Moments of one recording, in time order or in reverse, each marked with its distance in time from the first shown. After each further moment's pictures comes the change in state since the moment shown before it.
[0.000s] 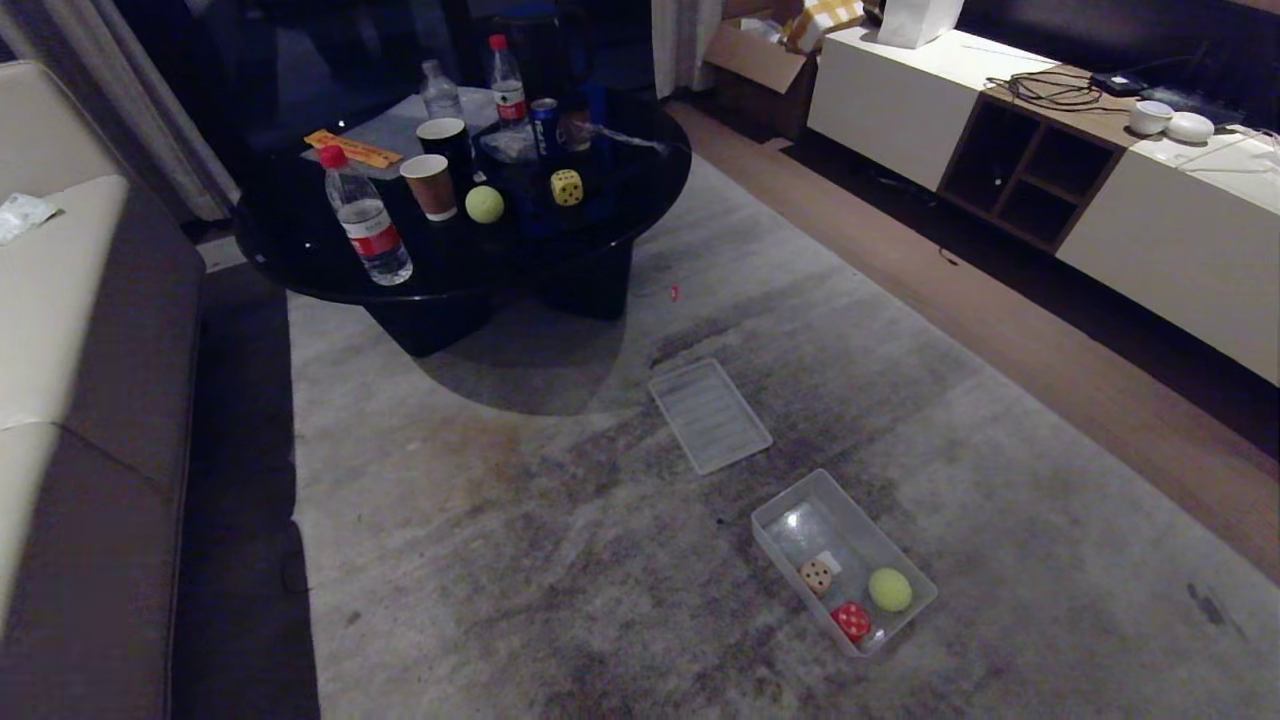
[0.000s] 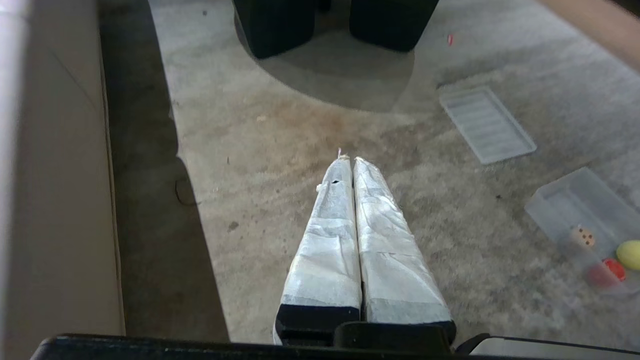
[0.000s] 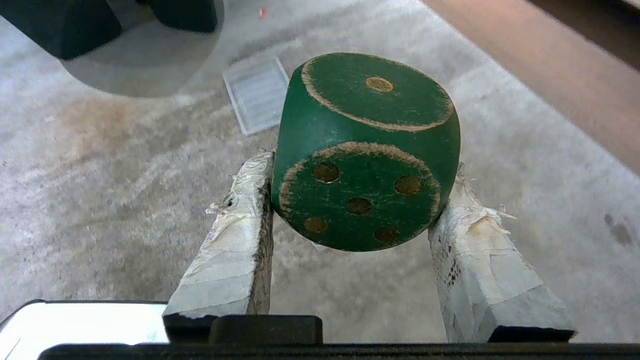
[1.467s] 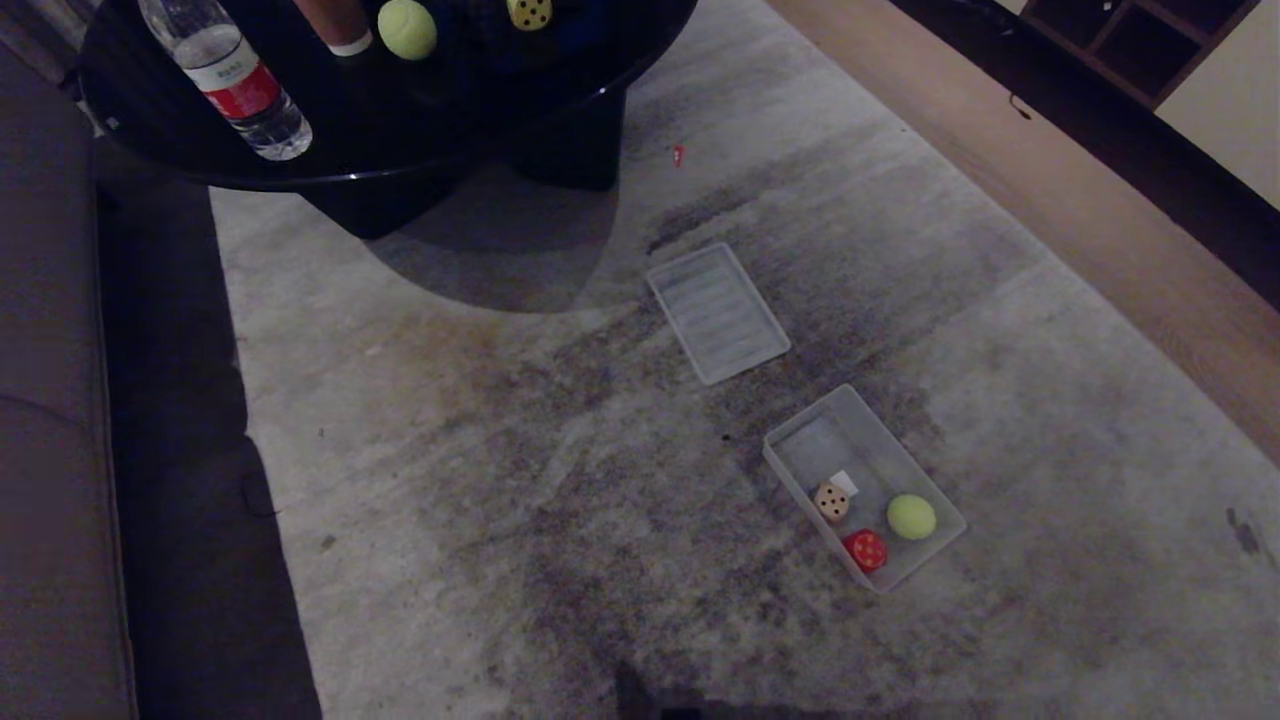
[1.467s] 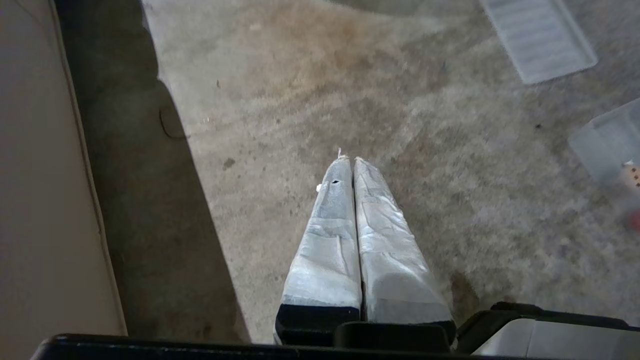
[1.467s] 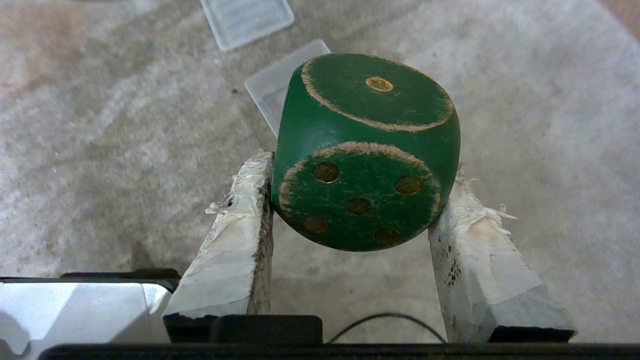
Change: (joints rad) left arm 0.000 0.000 0.000 0.000 0.000 0.001; right arm 0.000 0.000 0.000 -0.001 0.000 0.000
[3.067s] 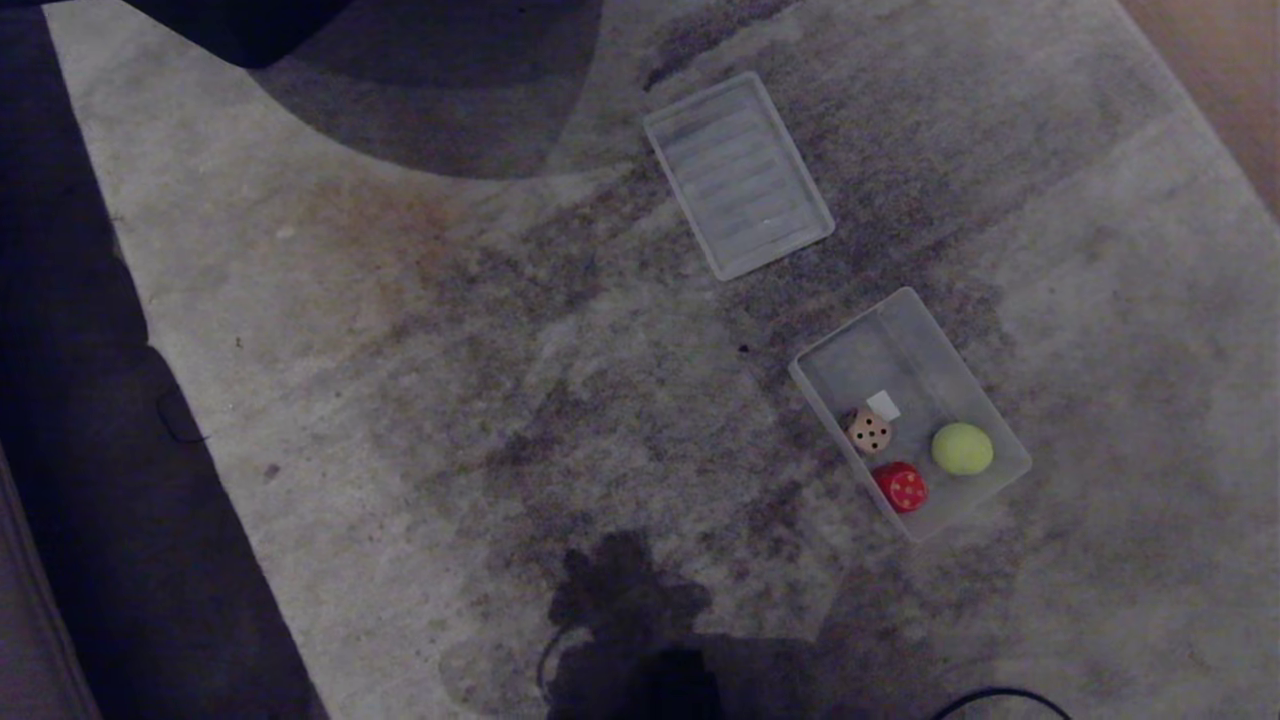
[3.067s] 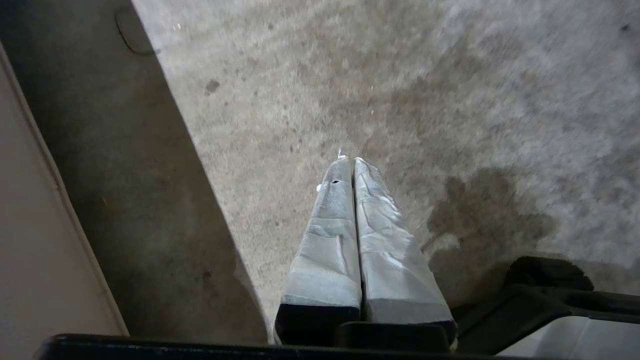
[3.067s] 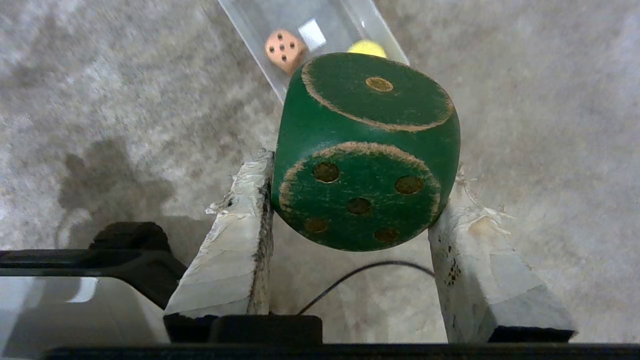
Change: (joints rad) left arm 0.000 0.000 0.000 0.000 0.000 0.000; right arm 0.000 0.002 0.000 0.000 0.000 0.000
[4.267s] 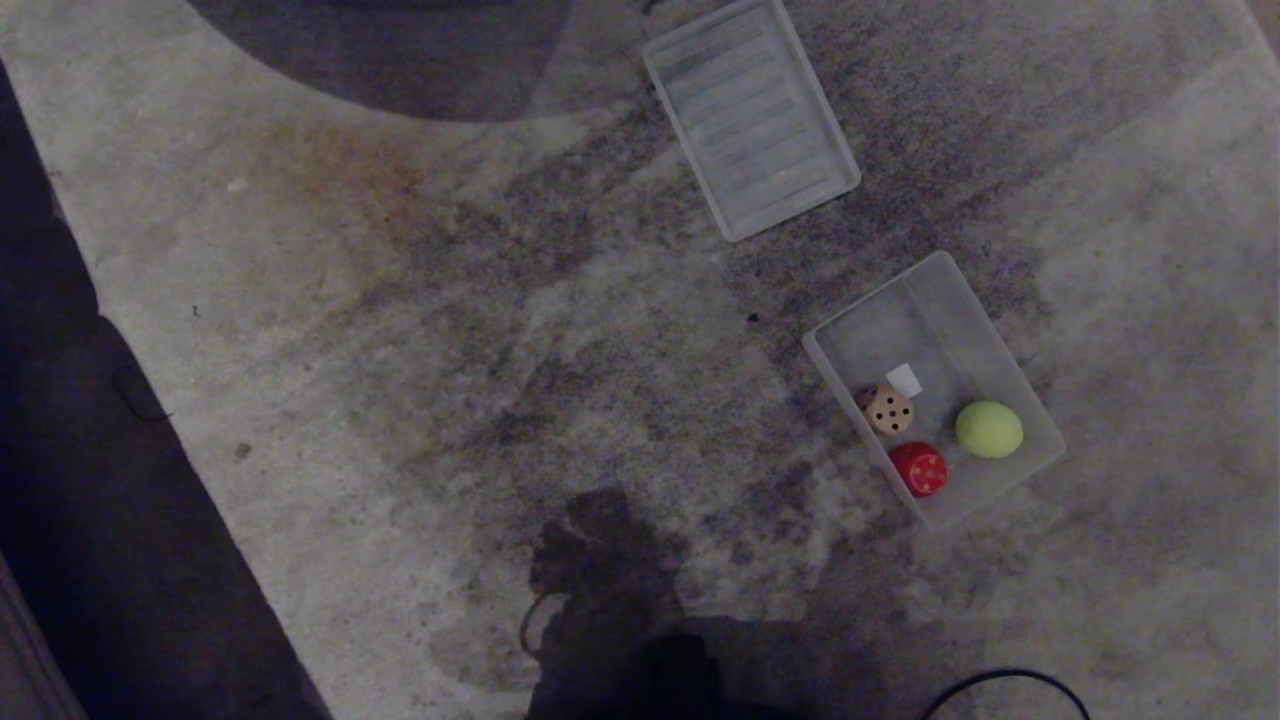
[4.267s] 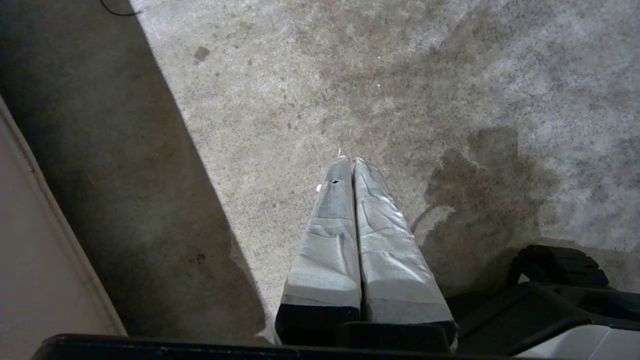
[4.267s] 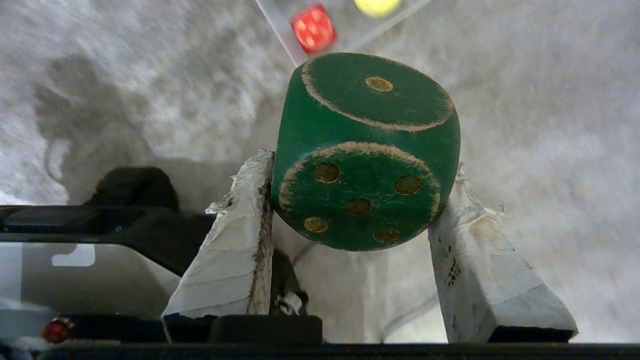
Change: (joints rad) left arm 0.000 0.000 0.000 -0.002 0.002 -0.015; right arm 0.001 0.182 -0.220 0.219 0.021 0.002
